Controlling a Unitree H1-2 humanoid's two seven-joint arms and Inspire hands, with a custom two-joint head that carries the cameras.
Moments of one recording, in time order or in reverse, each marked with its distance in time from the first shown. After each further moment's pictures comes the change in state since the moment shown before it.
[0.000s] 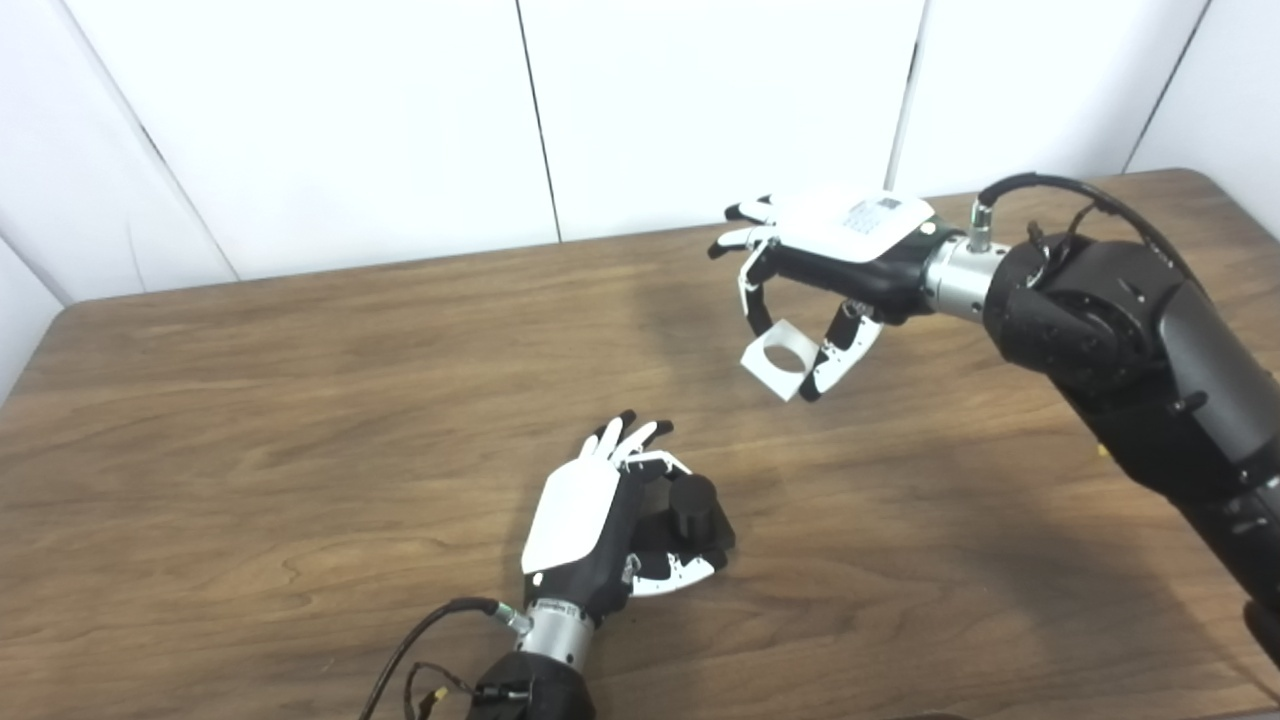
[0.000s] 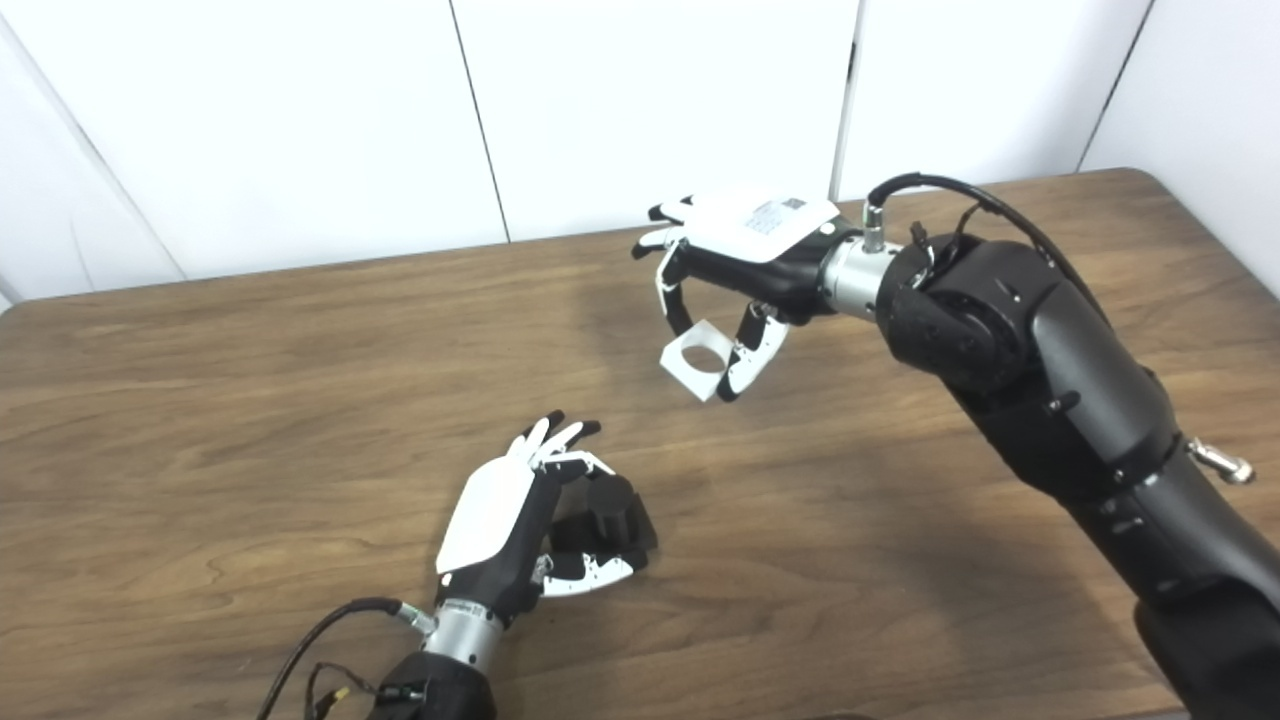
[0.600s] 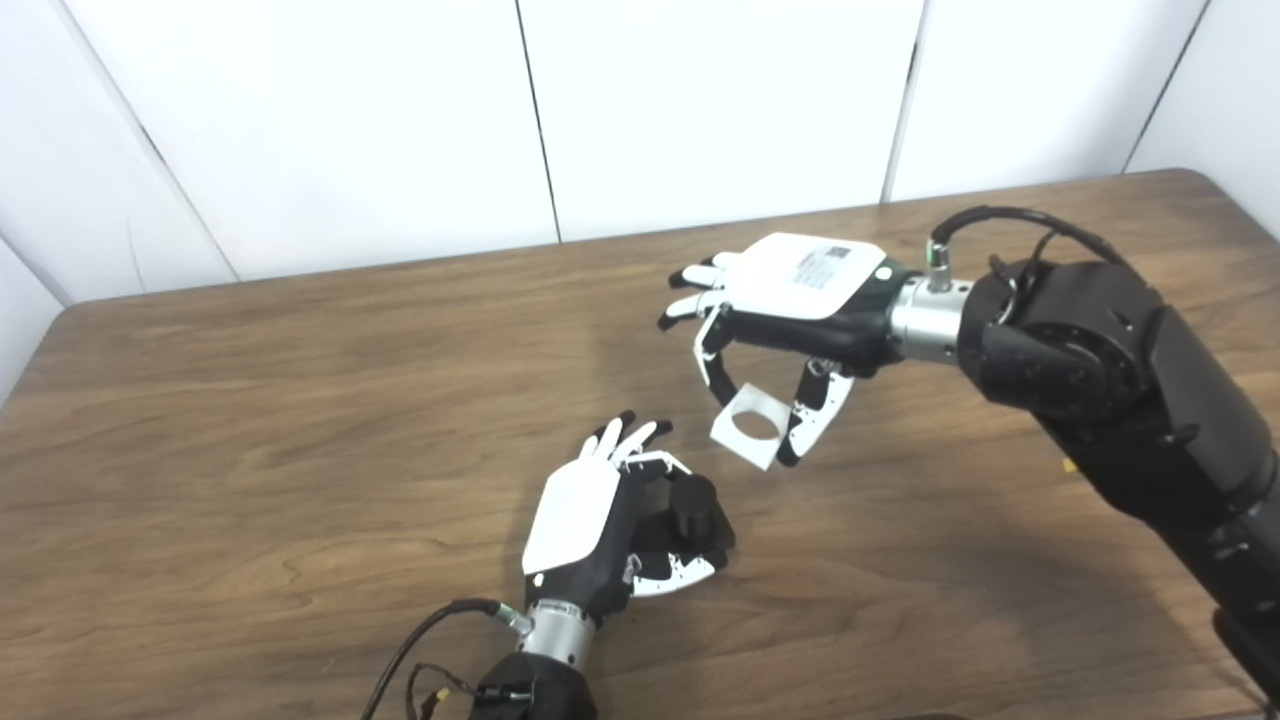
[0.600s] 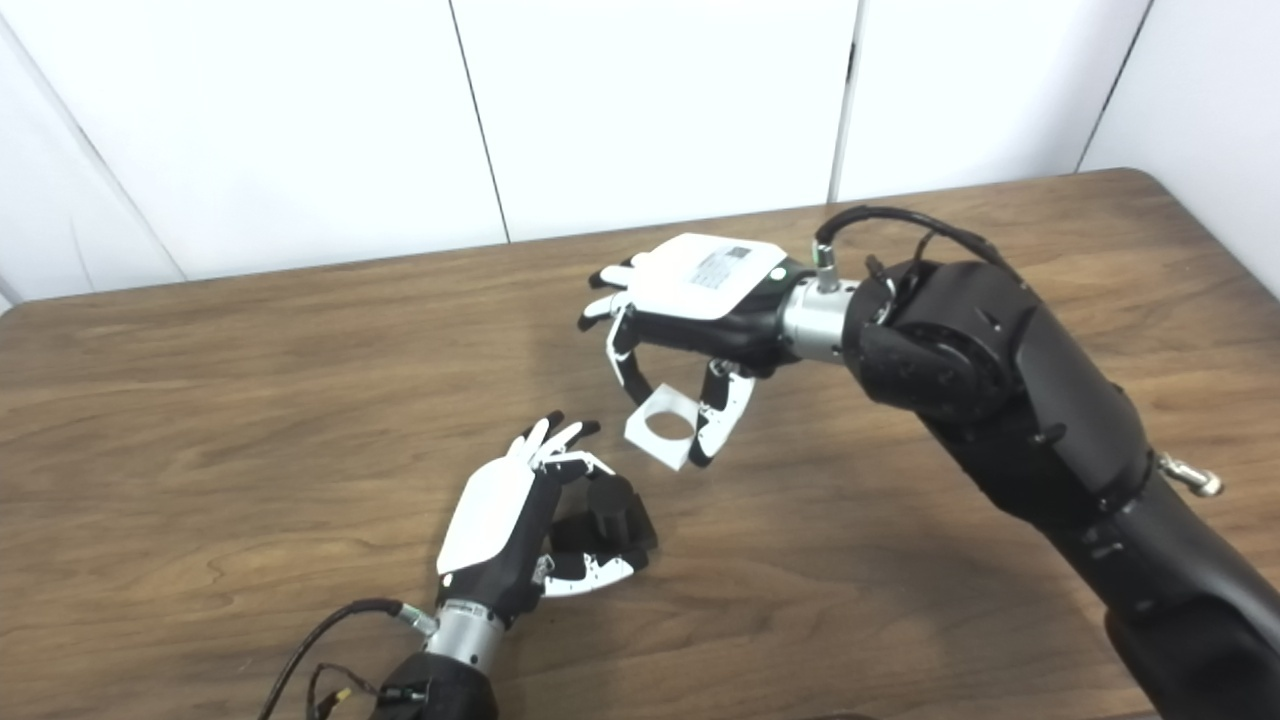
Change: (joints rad) left arm 0.003 -0.009 0.000 0.000 0.005 0.003 0.001; right arm -0.010 0.051 0.038 -0.092 0.018 0.008 0.152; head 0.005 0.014
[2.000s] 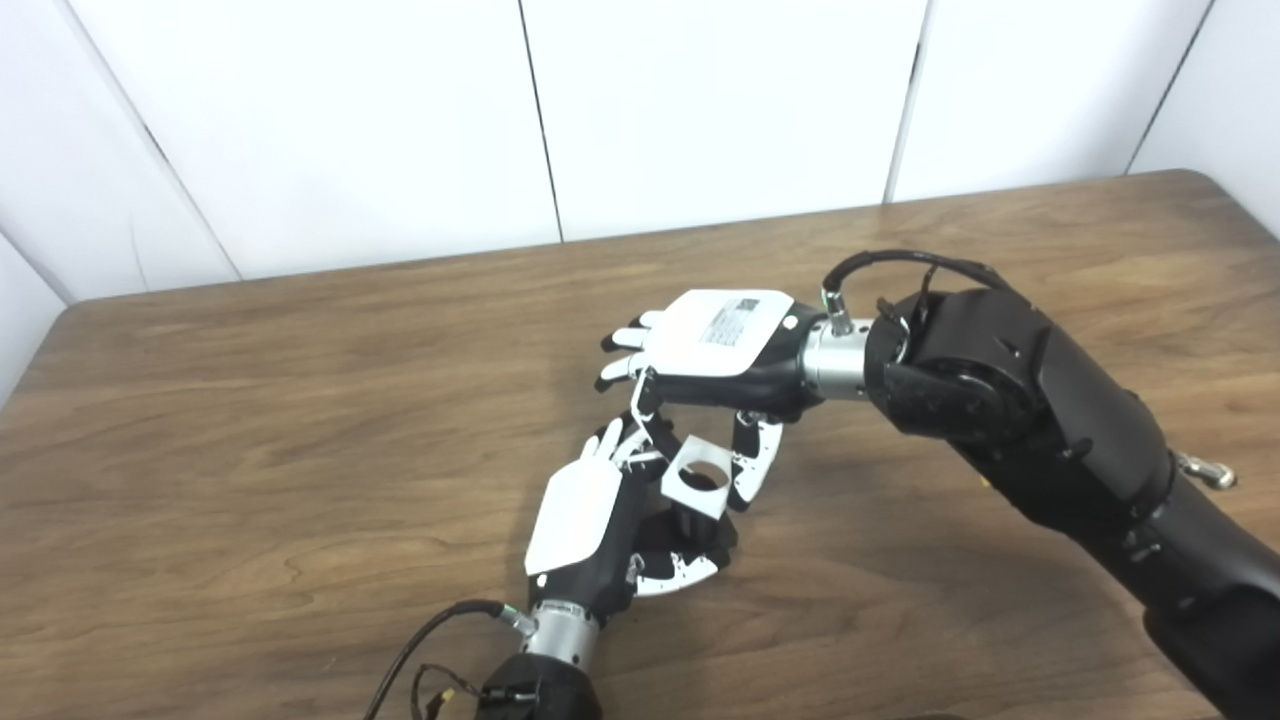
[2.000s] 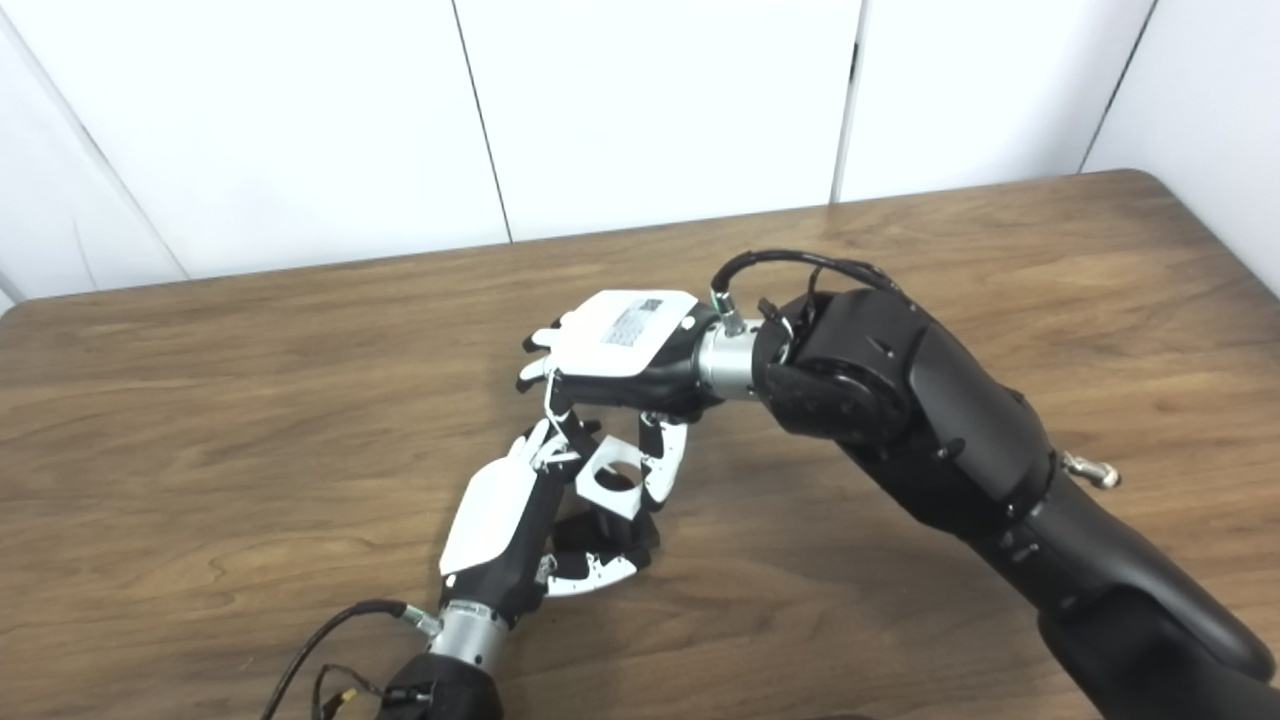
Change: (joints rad) left arm 0.001 -0.012 -0.003 0.005 0.005 0.007 0.014; right arm -0.027 0.092 0.119 0.053 -0.067 -0.064 0.034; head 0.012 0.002
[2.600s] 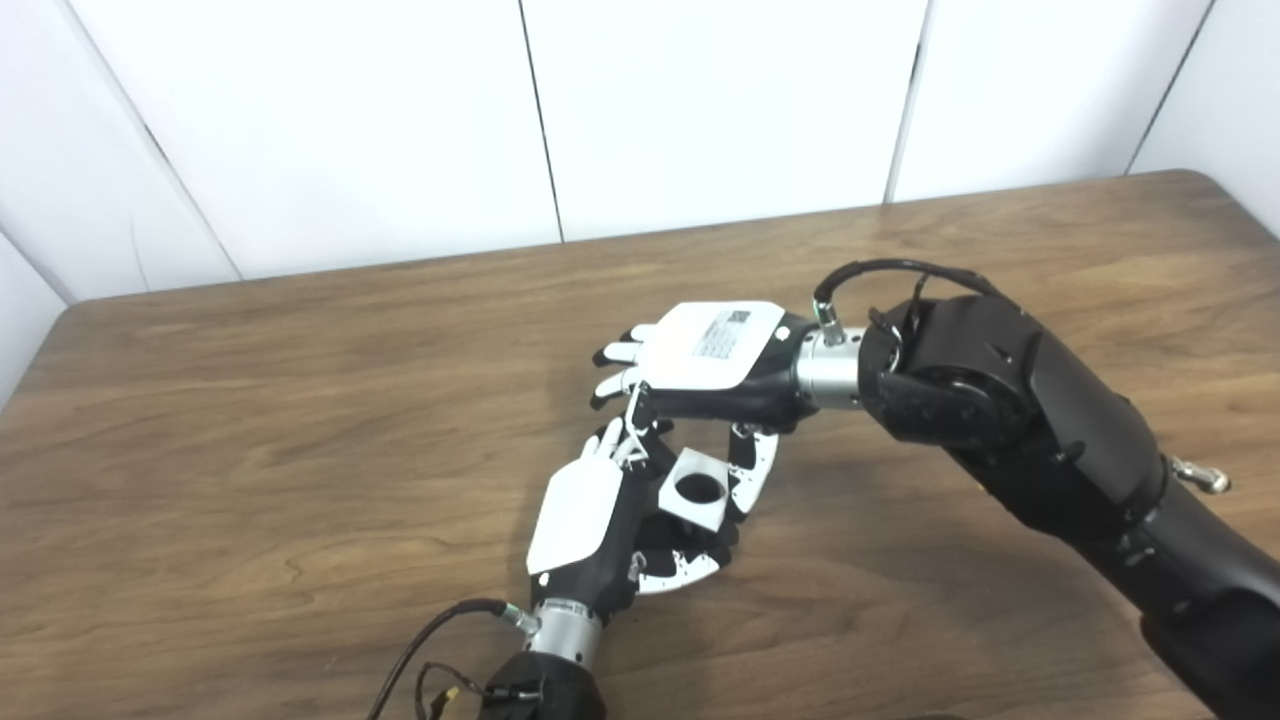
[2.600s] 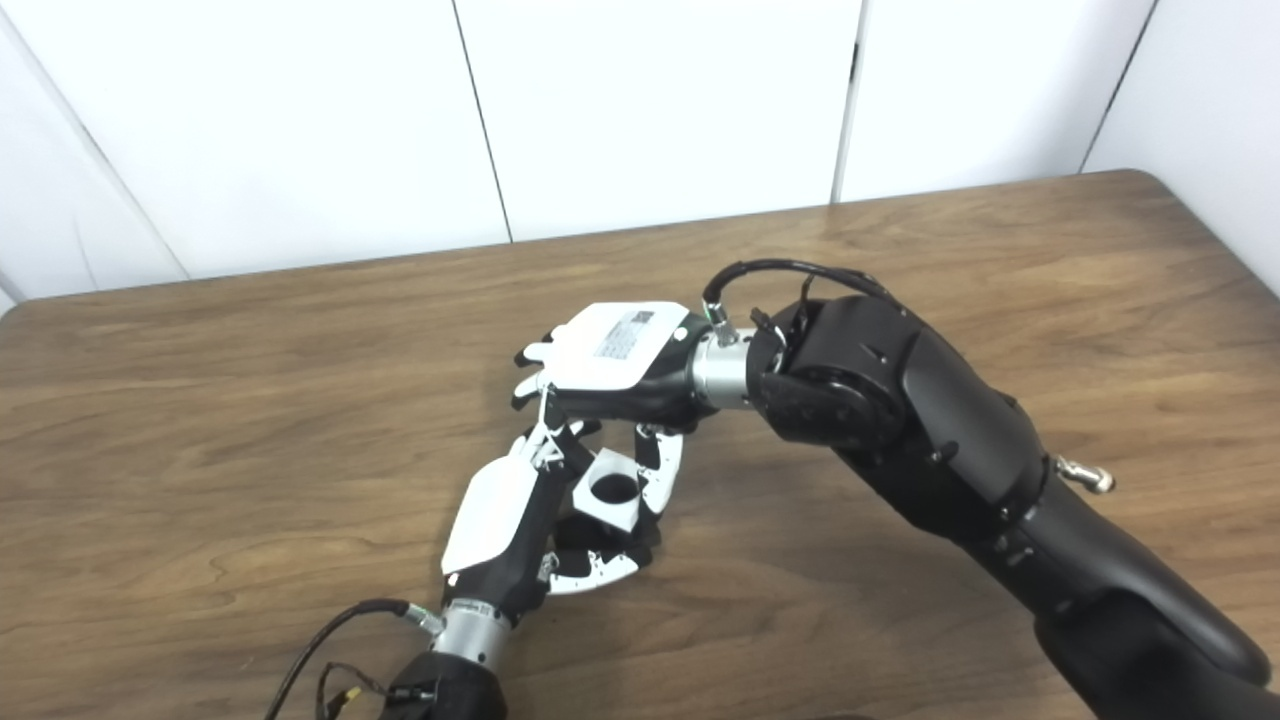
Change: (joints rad) left arm -0.002 -0.007 -0.003 0.003 0.002 0.019 0.005; right arm 0.006 0.007 0.009 0.011 0.012 -0.038 0.000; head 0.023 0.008
